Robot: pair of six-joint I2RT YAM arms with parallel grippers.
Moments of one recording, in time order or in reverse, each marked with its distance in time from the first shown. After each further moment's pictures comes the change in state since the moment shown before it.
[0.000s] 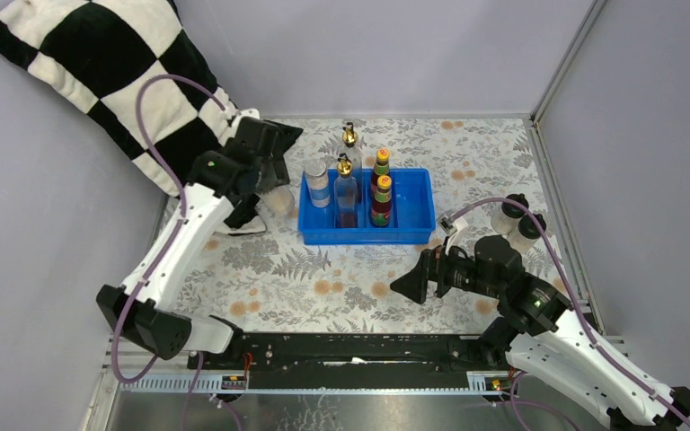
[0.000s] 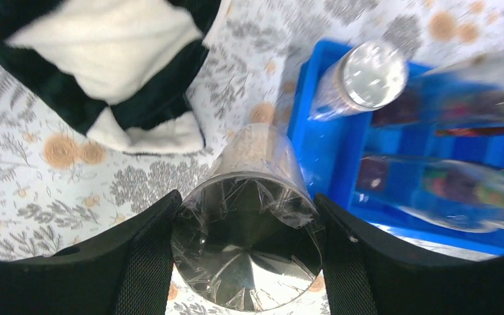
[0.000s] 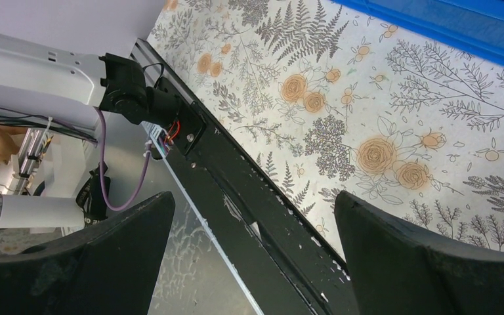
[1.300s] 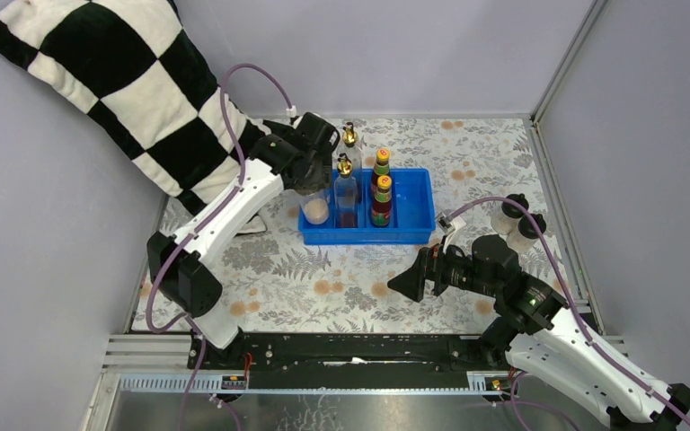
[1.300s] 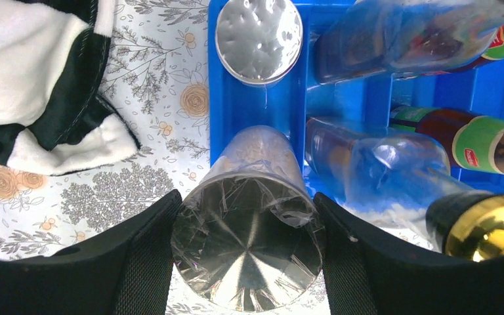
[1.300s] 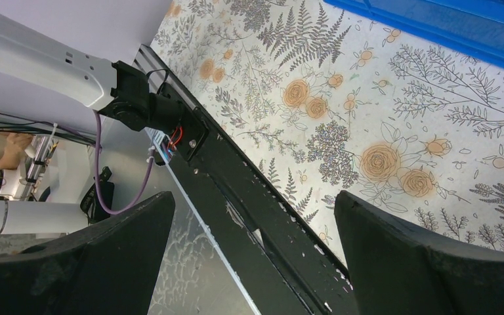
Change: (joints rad) left arm -0.166 0.287 0.242 -0.066 0.044 0.035; right arm 0.000 0.024 -0.022 0.061 0.000 0.025
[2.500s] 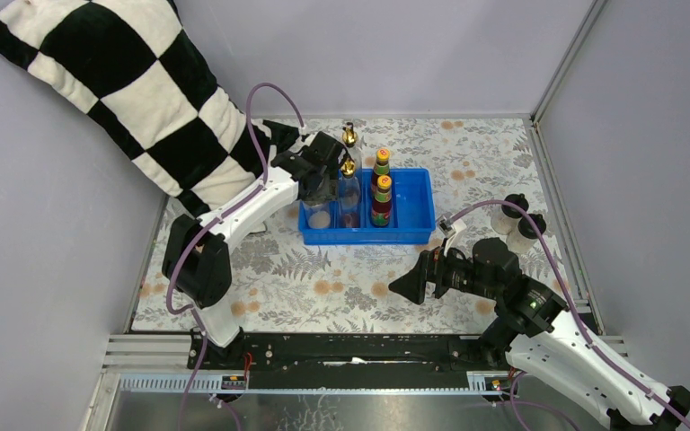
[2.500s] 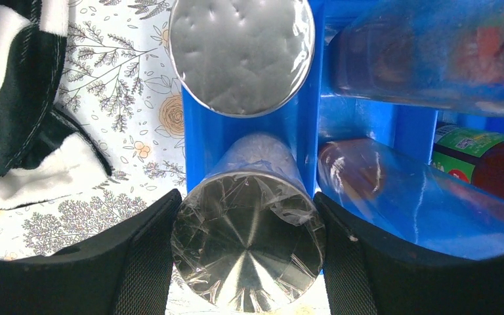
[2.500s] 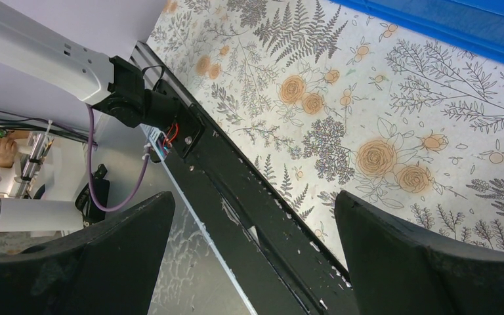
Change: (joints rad) left arm 0.001 0.086 -0.206 0.247 -0.011 0.005; right arm 0.000 -0.026 -0.025 -0.004 0.001 -0.008
